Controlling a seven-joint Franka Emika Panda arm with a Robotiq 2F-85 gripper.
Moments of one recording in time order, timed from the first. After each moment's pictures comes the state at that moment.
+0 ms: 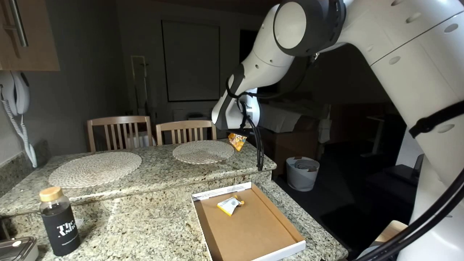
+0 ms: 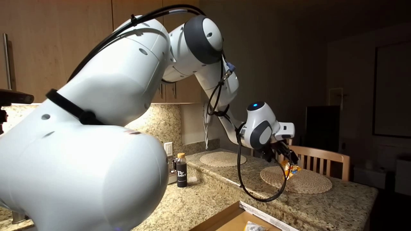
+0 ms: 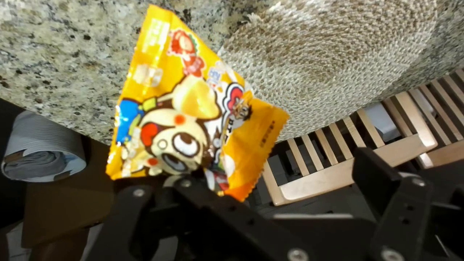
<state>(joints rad) 0.30 0.63 -0.40 -1.88 0.41 3.19 0.38</state>
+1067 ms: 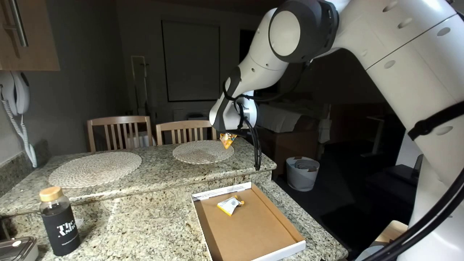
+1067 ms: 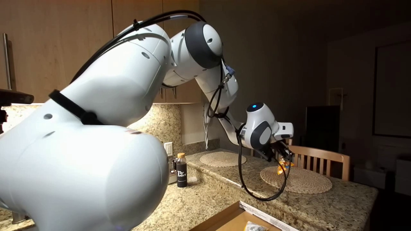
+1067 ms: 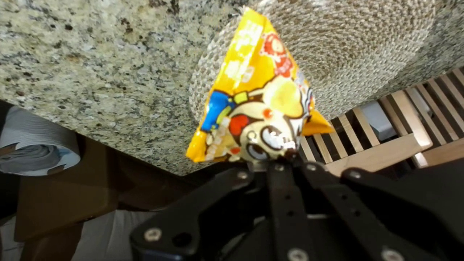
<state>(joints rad) 0.32 0.67 -0.41 -1.83 0.41 3.18 0.38</state>
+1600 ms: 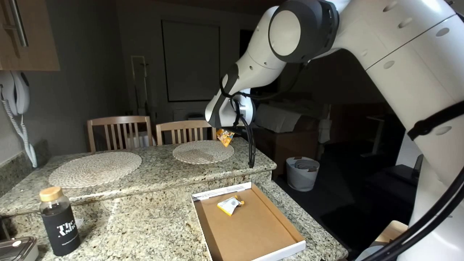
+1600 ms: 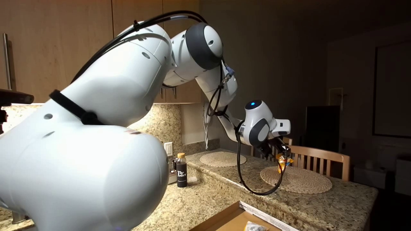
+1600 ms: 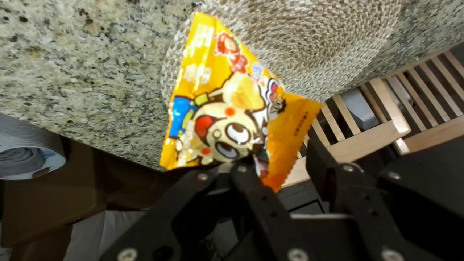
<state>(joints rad) 0.31 0.67 -0.39 -1.79 0.41 3.18 0.40</state>
